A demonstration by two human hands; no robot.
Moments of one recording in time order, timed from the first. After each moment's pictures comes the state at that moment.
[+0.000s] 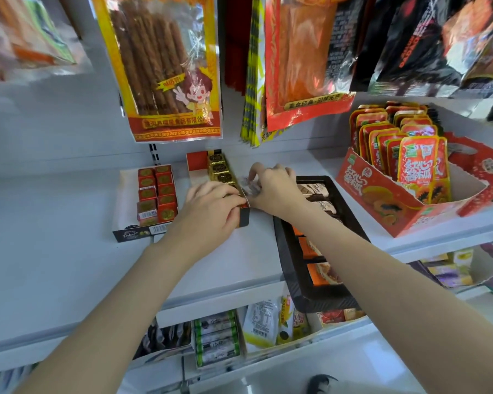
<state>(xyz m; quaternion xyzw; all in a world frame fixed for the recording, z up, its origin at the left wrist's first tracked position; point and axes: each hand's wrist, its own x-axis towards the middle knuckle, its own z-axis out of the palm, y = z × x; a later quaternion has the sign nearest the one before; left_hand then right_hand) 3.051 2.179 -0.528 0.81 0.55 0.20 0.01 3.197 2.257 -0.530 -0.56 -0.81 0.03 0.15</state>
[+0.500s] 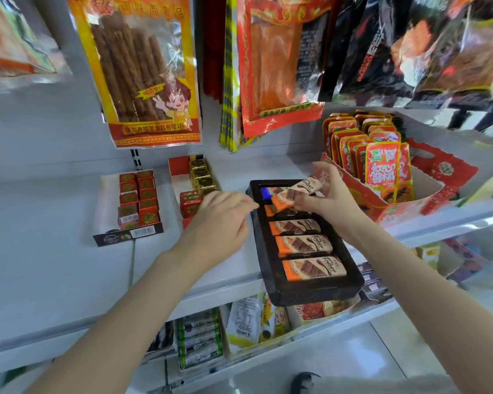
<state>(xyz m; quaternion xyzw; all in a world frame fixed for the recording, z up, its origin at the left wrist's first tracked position) 3.091 2.166 -0.519 0.84 0.50 0.20 0.04 3.304 2.201 -0.507 -0.58 -0.60 0.37 0.41</state>
